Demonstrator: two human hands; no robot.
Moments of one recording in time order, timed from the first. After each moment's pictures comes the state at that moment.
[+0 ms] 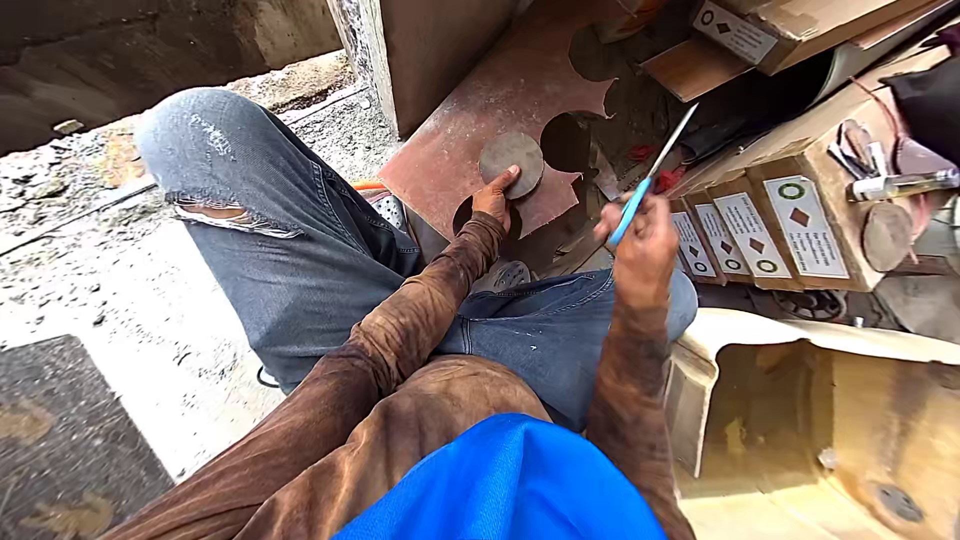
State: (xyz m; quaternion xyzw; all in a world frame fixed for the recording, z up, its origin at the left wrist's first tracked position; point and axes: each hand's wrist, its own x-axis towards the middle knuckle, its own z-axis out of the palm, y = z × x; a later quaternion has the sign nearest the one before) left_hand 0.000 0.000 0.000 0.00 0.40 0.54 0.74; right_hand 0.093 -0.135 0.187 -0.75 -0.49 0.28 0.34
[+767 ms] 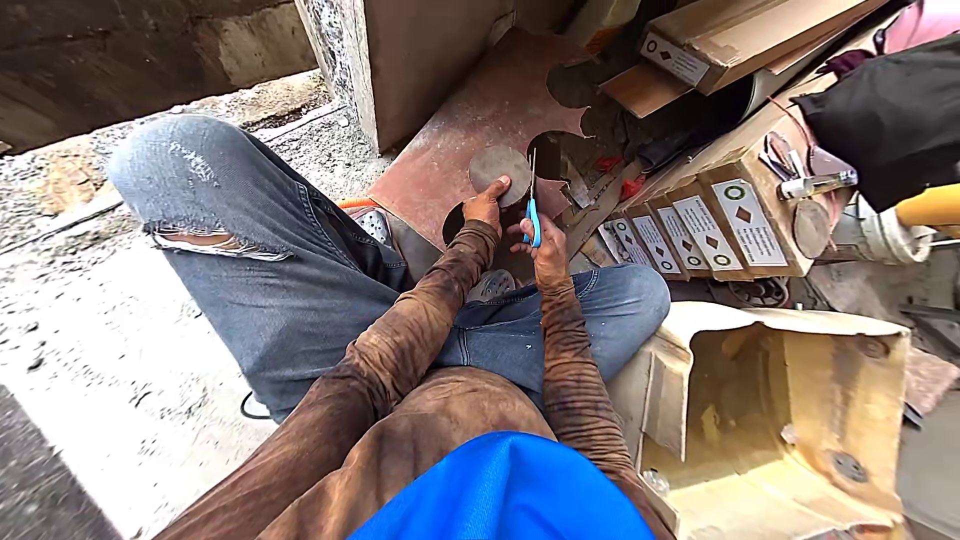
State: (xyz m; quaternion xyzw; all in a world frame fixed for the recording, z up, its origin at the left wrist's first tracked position) left_hand -0.002 -0.004 0.033 0.01 0.48 0.49 0.73; right_hand 0.095 -0.105 0.035 -0.64 -0.41 0.43 0.48
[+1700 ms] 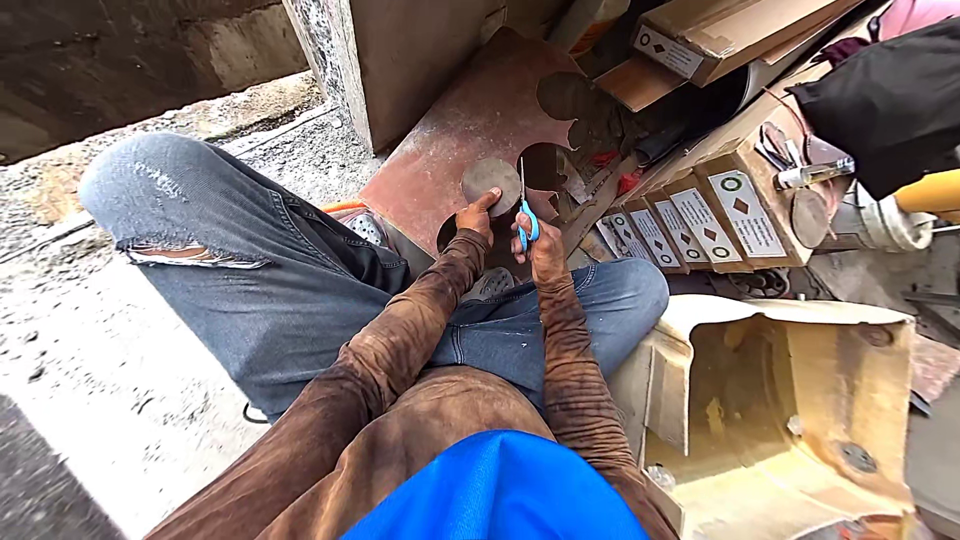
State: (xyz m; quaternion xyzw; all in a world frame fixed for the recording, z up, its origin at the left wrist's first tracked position) left_hand -0.002 -0.016 0.006 -0.01 0.47 0.49 0.74; right_hand 0.068 -0.111 0.100 -0.70 -0.38 0.45 0.41
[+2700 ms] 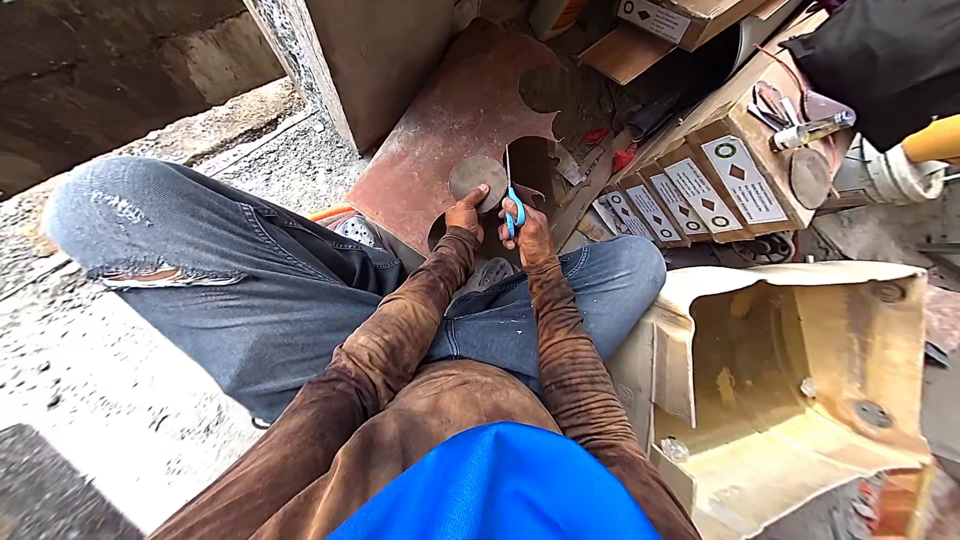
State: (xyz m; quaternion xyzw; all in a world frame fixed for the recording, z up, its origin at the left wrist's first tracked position) left_hand 0.002 -0.022 -0.013 0.01 0.45 0.49 0.74; right_hand 0.097 -0.100 0.023 -0.65 -0.32 0.48 0.49
